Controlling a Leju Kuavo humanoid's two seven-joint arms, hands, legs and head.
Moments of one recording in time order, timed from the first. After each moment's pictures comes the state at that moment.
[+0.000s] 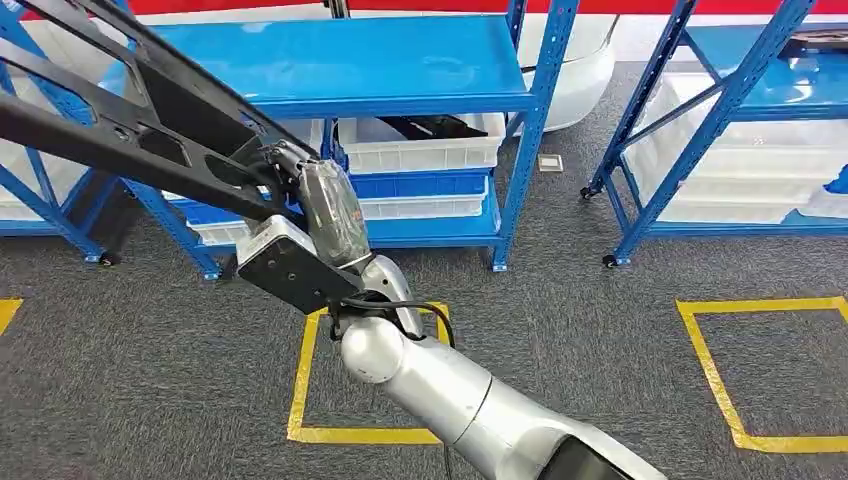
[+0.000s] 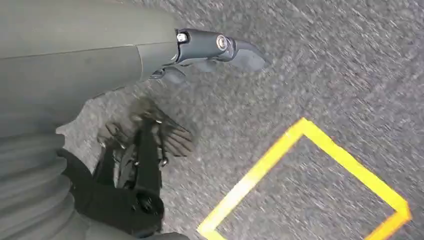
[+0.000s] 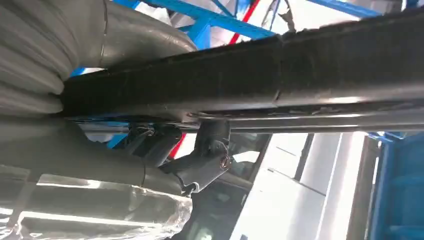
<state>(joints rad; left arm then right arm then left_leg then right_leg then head) -0.08 -0.12 0.79 -0.21 0.01 0.18 -0.58 -0.75 0.36 0.96 -1.09 0.12 -0.55 -0.26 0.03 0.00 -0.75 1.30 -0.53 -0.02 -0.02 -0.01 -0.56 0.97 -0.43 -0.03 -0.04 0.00</state>
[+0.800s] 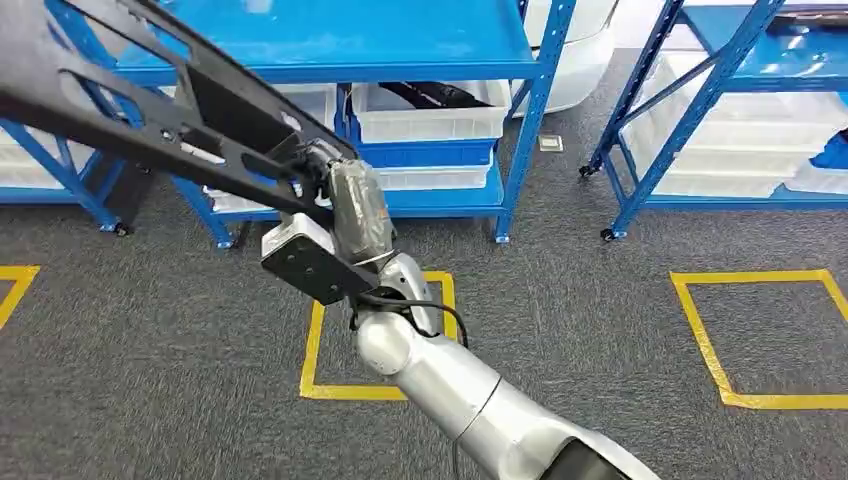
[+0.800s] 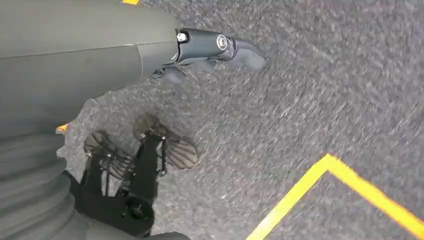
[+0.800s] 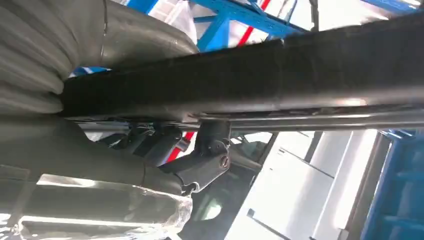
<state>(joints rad) -0.08 -0.11 0.78 -0.21 -0.04 0.15 -0.58 -0.72 0.36 0.86 -1.05 0.26 -0.56 -0.27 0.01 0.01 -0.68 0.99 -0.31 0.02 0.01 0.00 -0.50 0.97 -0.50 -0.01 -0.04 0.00</state>
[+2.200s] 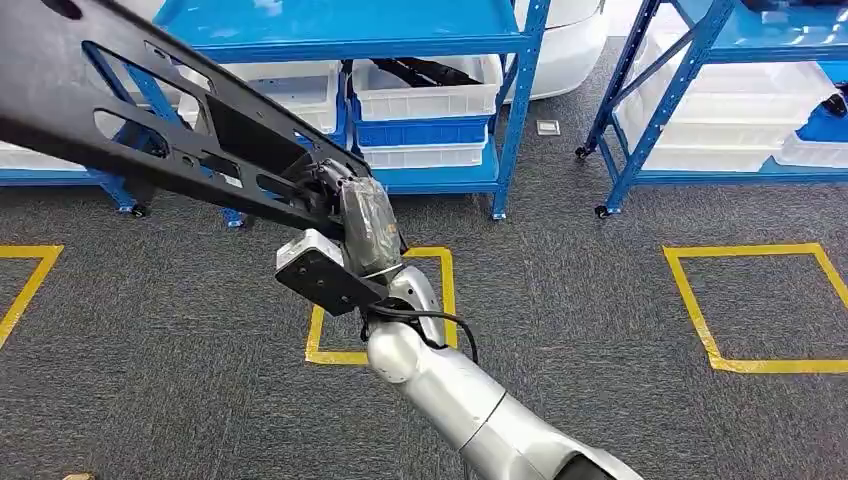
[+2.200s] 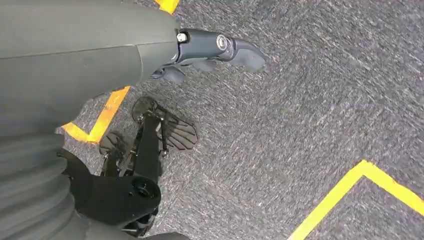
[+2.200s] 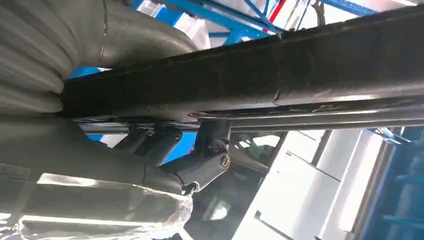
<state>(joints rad) -0.08 -0.11 0.78 -0.21 -0.06 0.13 -0.57 -0.65 0.36 0.79 -1.05 0.35 -0.52 -0.28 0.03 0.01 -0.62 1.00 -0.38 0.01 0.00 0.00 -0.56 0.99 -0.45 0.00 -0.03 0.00</state>
